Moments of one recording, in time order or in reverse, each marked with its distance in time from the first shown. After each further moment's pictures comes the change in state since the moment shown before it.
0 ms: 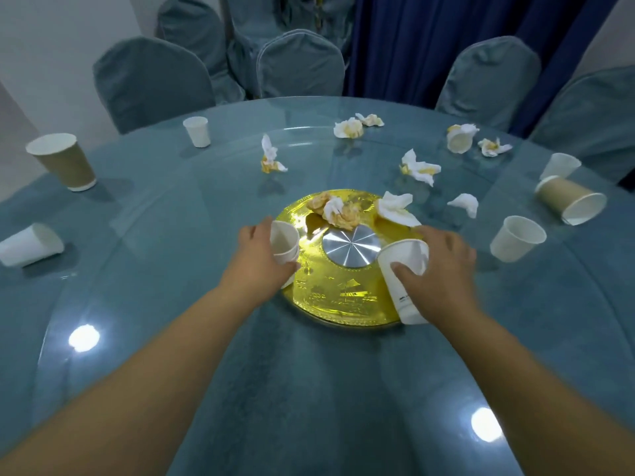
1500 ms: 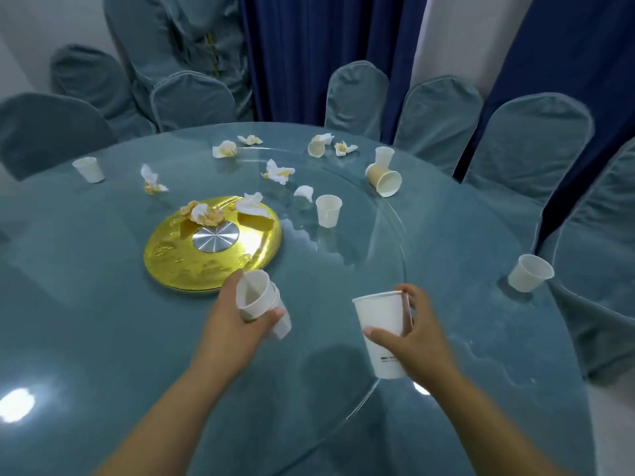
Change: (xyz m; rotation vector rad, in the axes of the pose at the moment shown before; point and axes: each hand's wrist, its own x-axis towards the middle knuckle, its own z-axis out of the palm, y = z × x) left_hand -0.244 0.156 0.106 -0.355 -0.067 0.120; right_hand -0.209 0.197 -0.187 0.564 -0.026 0.283
